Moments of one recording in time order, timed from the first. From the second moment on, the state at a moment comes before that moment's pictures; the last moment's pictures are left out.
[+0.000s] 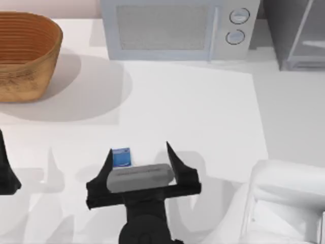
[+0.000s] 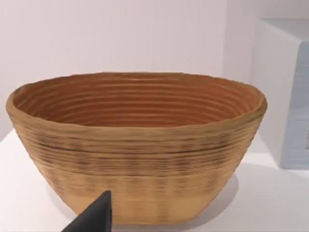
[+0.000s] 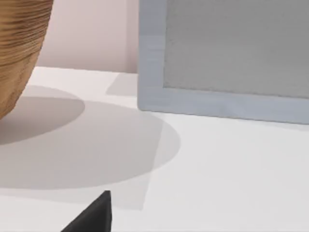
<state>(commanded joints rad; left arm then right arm) 0.00 0.00 0.00 0.00 0.00 0.00 1.26 2.27 0.90 1.31 1.17 0.02</state>
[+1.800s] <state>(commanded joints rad) 0.00 0.00 0.00 0.00 0.00 0.00 1.20 2.51 1.14 1.35 1.10 0.02</state>
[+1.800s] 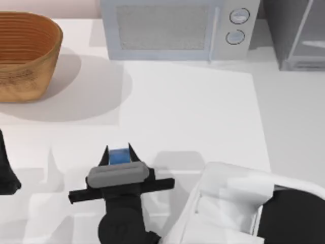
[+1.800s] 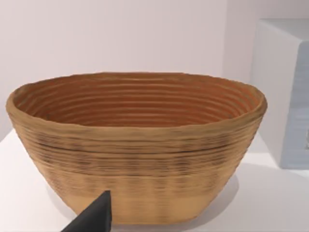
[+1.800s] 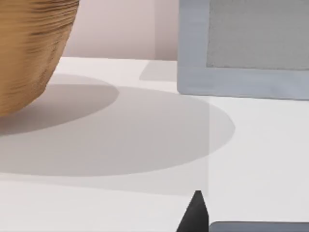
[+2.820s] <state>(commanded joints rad) 0.00 0.00 0.00 0.00 0.00 0.00 1.21 2.44 1.12 1.30 1.10 0.02</state>
